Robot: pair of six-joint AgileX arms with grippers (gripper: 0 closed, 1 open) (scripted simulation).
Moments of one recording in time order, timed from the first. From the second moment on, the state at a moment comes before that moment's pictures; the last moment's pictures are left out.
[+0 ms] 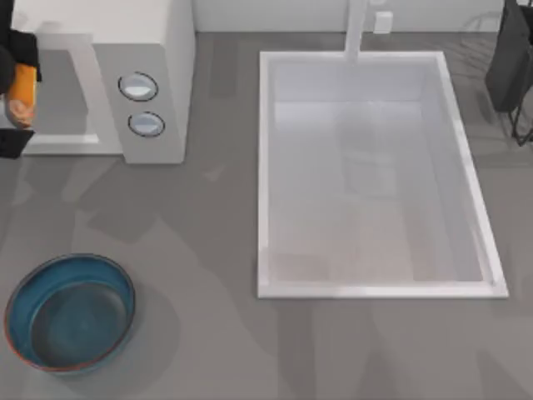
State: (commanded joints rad) left arm 0.01 2.02 1.38 -0.44 0.19 -1.44; right arm 0.00 0.00 0.00 0.00 0.00 0.00
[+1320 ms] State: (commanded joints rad) left arm -0.21 2.51 1.80 -1.94 0.11 -3.12; right arm 0.00 0.00 0.00 0.00 0.00 0.00
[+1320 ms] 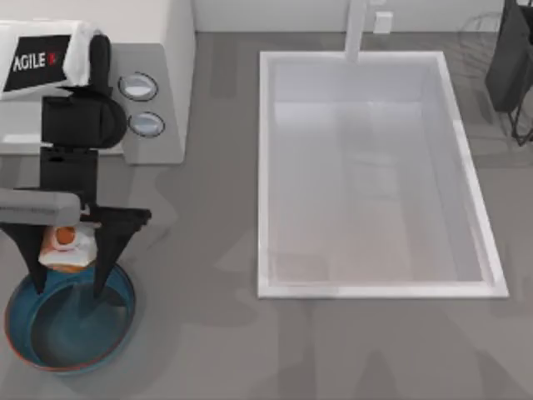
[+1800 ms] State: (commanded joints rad) left arm -0.20 2.45 1.70 -1.79 0.09 -3.12; right arm 0.00 0.00 0.00 0.00 0.00 0.00
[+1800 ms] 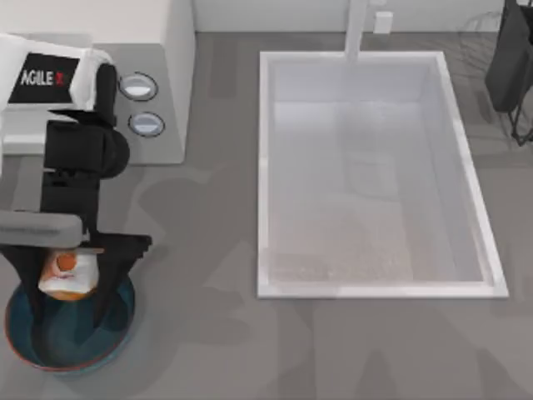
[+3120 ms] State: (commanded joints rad) left arm -0.22 2.46 1.56 -1.75 0.11 -3.12; right arm 0.00 0.00 0.00 0.00 0.00 0.00
